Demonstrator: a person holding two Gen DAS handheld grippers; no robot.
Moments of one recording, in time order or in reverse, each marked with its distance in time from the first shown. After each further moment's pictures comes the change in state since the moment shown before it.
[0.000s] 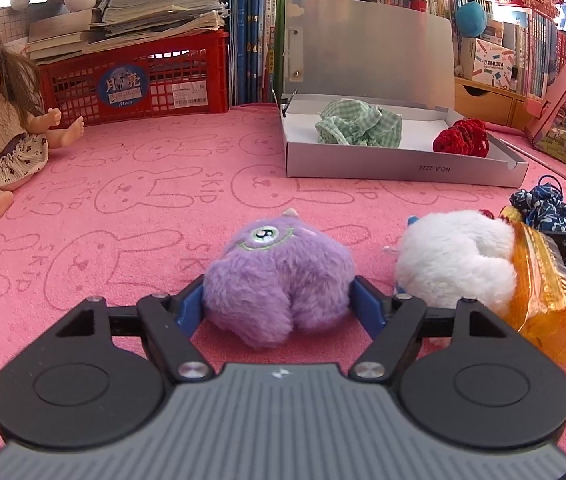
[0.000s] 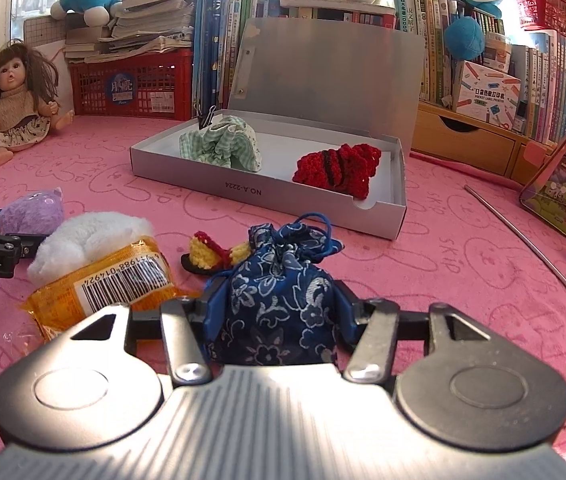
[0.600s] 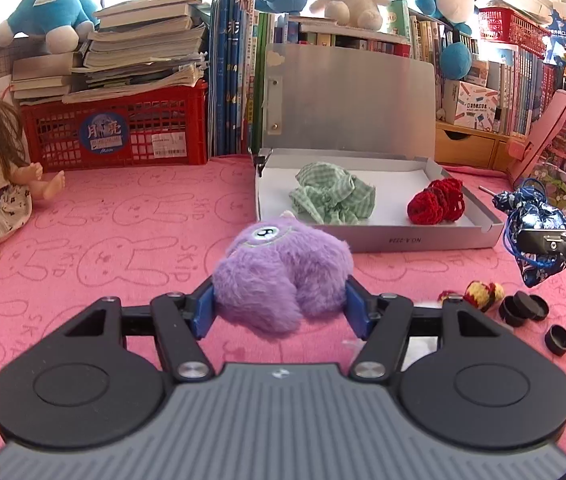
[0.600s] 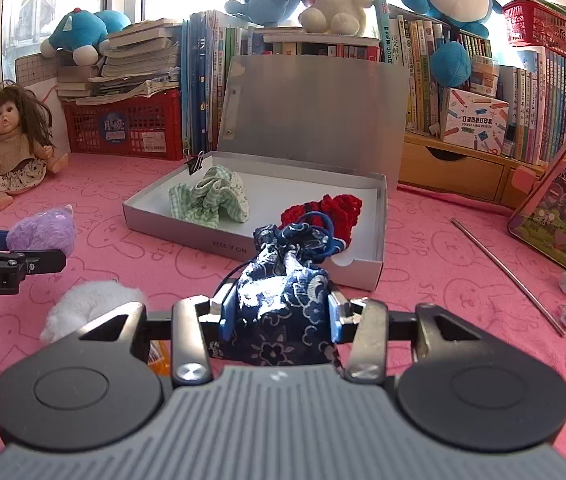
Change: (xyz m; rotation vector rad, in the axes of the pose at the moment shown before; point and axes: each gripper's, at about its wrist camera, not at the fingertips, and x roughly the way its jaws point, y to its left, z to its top) left arm -0.012 -0.019 0.062 0.008 -0.083 -0.055; right arm -0.013 -0.026 0.054 0.047 -0.048 -0.006
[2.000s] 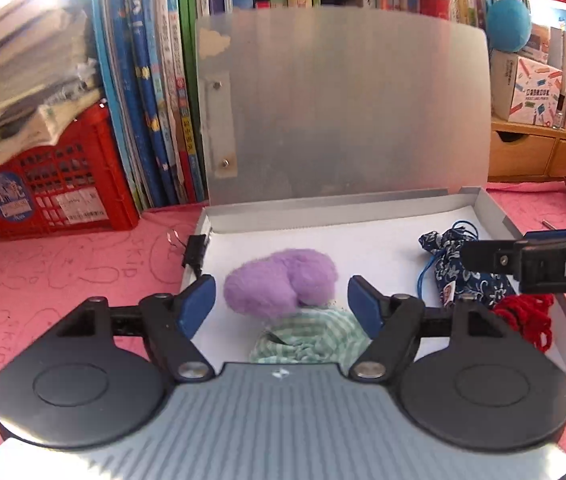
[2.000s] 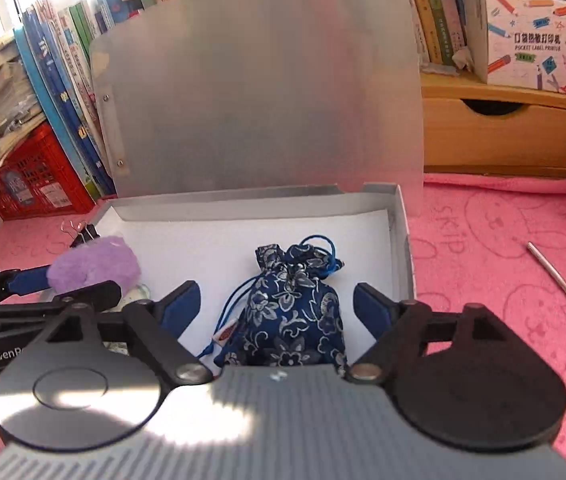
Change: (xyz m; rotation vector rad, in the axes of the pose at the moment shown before) left arm 0.194 -0.043 0.128 0.082 0.119 0.053; right arm 0.190 -0.072 0.090 0.259 0.156 0.053
